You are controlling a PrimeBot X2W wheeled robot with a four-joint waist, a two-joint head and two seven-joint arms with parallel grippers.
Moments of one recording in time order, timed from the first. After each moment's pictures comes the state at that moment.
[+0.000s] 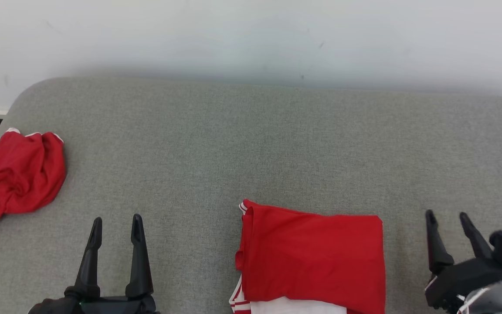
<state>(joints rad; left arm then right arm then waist) 0.03 0.05 -0.10 -0.13 -0.27 -0.02 -0.26 -0.05 -0.05 -0.17 0.01 0.16 0.13 0.21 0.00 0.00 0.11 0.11</state>
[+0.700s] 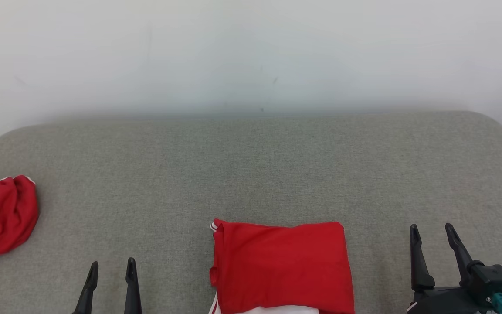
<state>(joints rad) 0.10 0.05 -0.02 0.05 -0.21 -0.05 -0.26 -0.02 -0.05 -0.12 0.19 0.05 0.13 -0.21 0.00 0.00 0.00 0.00</state>
